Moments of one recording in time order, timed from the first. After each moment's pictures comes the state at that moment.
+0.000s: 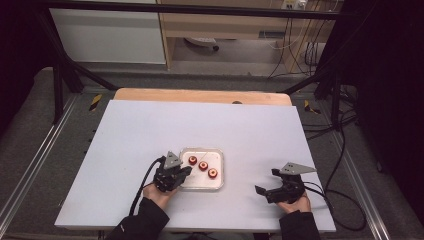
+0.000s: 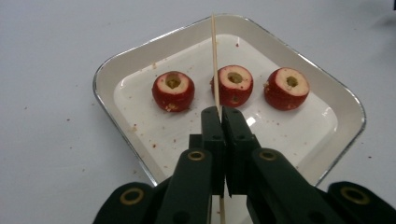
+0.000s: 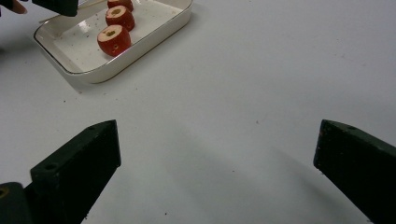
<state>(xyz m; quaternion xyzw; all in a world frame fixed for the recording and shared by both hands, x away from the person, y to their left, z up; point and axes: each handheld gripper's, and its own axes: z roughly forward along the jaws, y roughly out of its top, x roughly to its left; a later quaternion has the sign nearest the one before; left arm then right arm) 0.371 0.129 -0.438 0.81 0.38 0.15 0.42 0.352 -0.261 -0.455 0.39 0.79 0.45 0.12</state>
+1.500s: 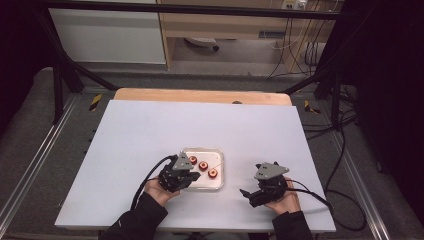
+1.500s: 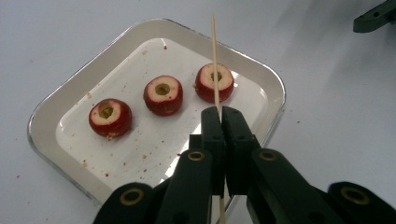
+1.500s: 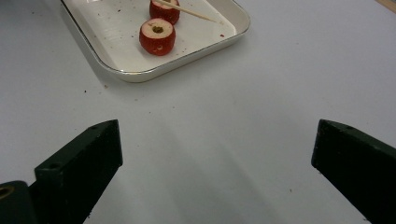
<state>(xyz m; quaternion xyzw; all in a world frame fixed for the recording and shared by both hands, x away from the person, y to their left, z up) 0.367 0.108 -0.410 0.89 0.24 0.11 0.37 0.346 -0.199 -0.426 0.26 0.87 0.37 0.20</state>
